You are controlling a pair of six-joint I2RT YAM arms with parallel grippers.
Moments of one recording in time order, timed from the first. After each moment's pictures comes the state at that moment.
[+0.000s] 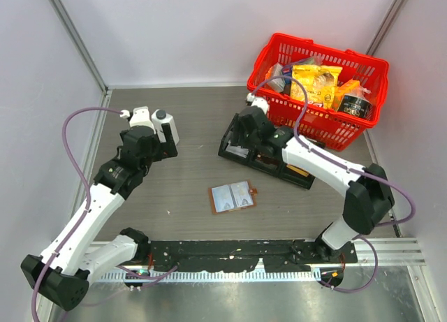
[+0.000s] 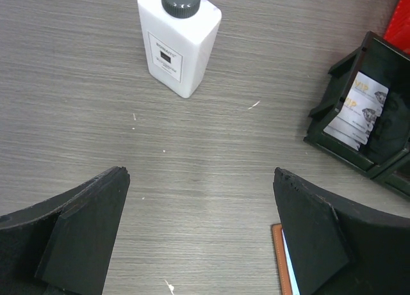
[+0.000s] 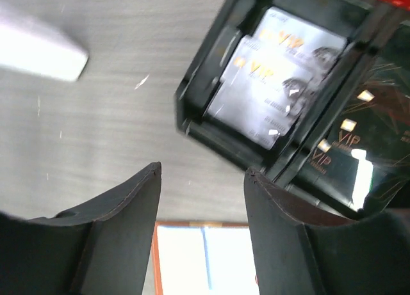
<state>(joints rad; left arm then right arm) -0.45 0.94 0.98 -0.57 -0.40 -0.40 0.67 1.61 1.29 -0.40 0.25 0.65</state>
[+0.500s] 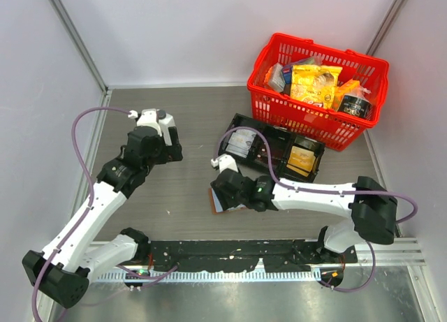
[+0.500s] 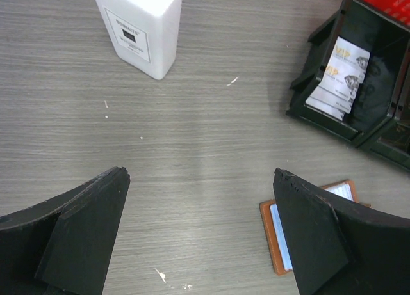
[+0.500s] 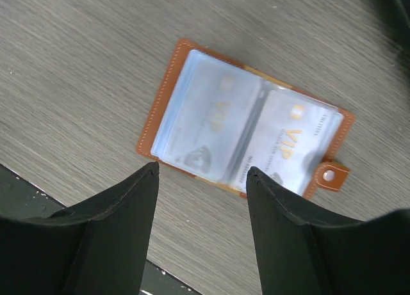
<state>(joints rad) -0.46 0.96 0.97 -0.58 -0.30 -0.39 1.14 1.47 0.96 -0.40 0.32 0.48</state>
